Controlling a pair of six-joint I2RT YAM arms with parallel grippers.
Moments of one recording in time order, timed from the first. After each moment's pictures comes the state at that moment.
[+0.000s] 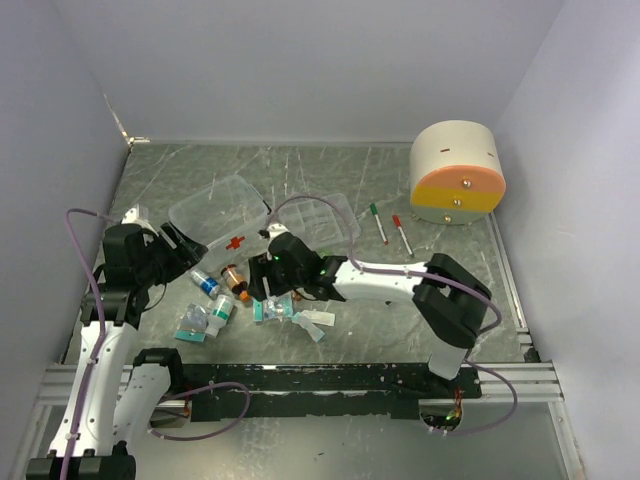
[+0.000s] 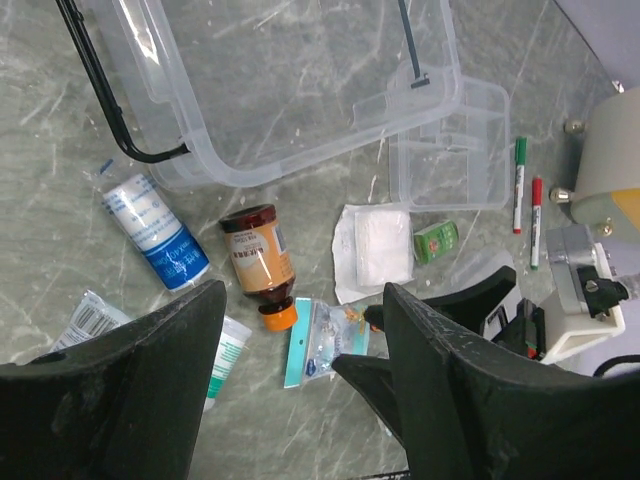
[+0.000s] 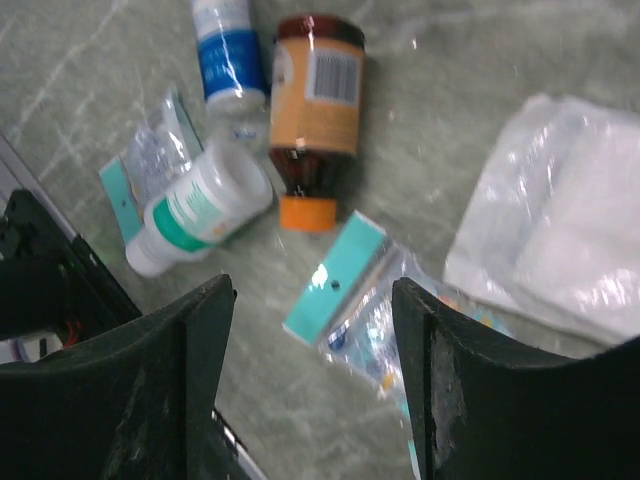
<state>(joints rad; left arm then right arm) 0.00 0.68 0.73 -0.64 0.20 -0.64 1.05 1.73 1.05 0.01 -0.04 0.56</state>
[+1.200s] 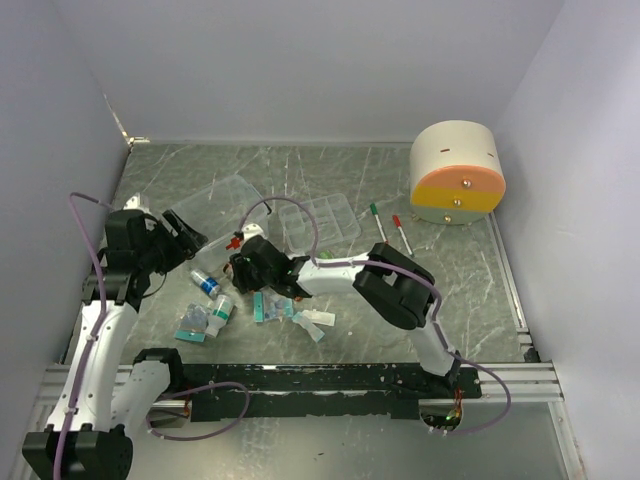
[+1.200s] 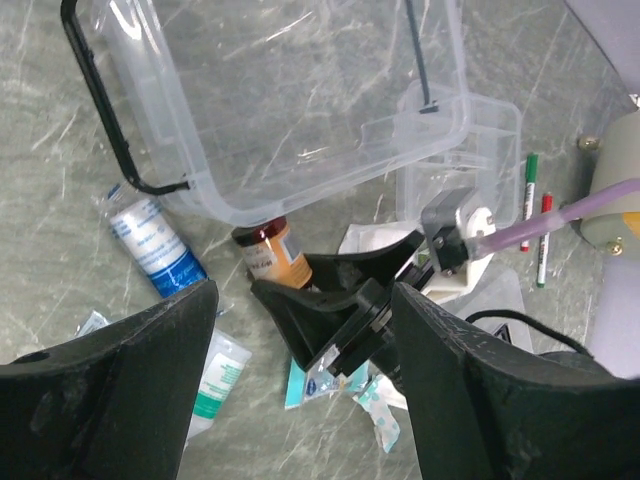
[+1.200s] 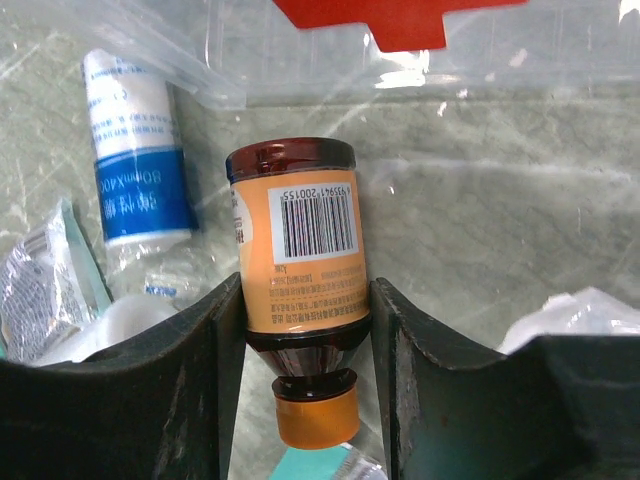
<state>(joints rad) 0.00 0.80 0.79 -0.62 0.16 -0.65 1.07 2.11 1.31 0.16 0.10 0.44</state>
